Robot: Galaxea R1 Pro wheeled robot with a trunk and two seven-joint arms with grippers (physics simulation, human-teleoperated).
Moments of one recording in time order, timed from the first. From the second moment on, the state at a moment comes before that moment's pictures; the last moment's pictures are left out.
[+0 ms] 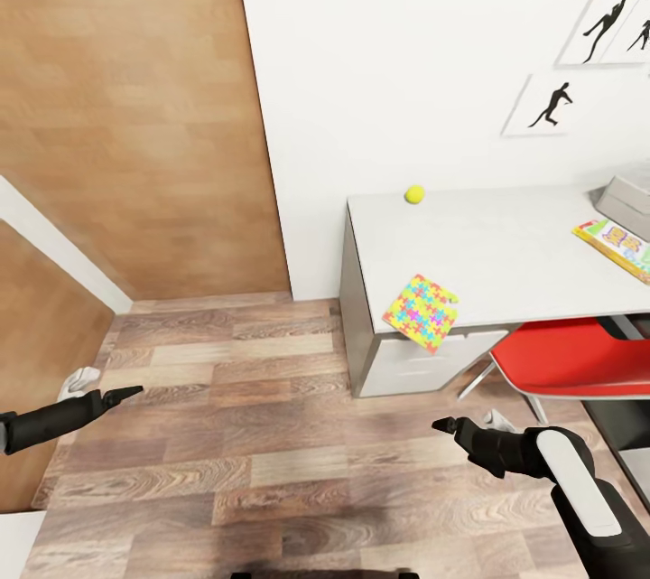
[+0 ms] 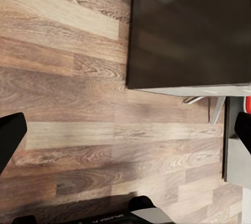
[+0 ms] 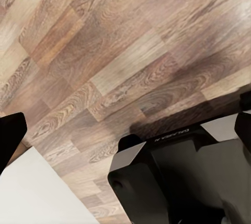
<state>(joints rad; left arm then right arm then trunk) -0.71 0.55 0.28 -0.45 0.19 0.52 -1.04 -0.35 -0.23 -0.08 -1.28 -1.16 0.97 -0.39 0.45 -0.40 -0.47</state>
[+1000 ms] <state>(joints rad) -0.71 0.54 0.28 -0.45 0.19 0.51 -1.03 -0.35 -0.23 -0.08 -1.28 -1.16 0.97 -0.39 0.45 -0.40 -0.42</state>
